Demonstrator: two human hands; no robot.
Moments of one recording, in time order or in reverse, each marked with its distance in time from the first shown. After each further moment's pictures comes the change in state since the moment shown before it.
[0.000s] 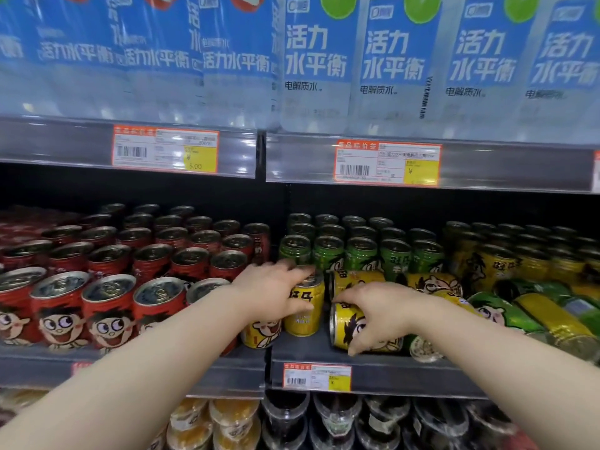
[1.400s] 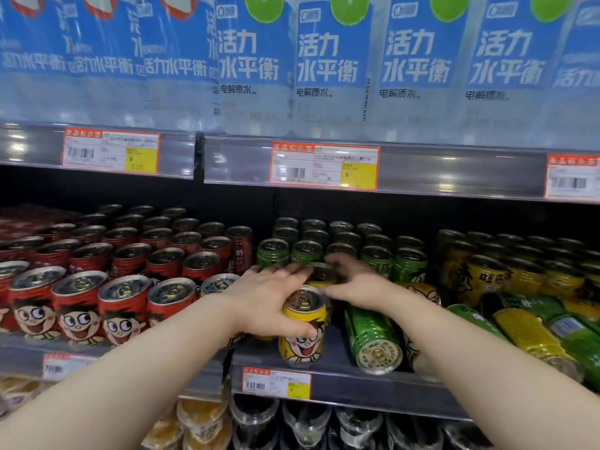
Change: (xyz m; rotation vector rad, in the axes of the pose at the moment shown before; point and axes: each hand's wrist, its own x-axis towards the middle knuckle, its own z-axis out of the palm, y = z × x) left_hand 0.007 0.053 -0.006 -0.031 -0.049 -0.010; right_hand 0.039 0.056 0.009 0.765 0.294 0.017
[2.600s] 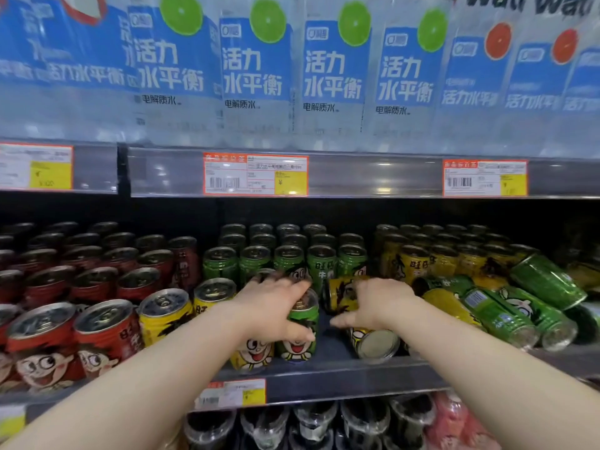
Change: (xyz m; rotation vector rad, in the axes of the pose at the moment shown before) left_hand 0.031 0.060 -0.002 0.004 -0.066 0.117; right_hand -0.076 0.020 -0.049 -0.876 -0.005 0.427
